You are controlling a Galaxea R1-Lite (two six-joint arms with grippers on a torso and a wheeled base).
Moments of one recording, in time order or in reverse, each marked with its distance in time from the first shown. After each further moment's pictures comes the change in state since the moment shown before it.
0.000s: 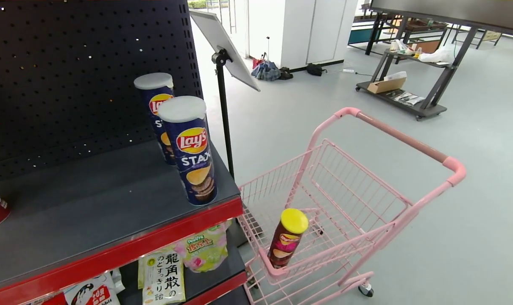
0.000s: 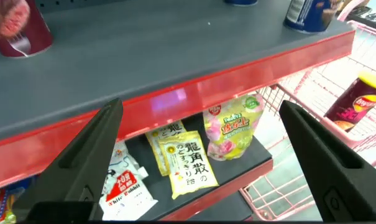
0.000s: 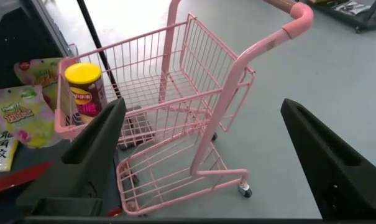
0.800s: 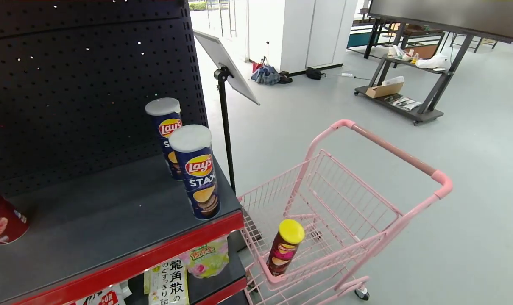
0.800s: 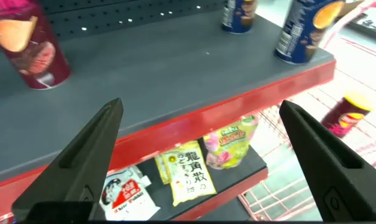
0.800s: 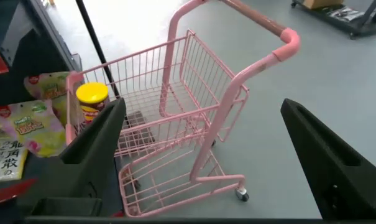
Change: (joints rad) left arm 0.000 0.000 0.000 0.000 0.000 0.000; right arm 0.000 0.000 0.000 0.000 0.000 0.000
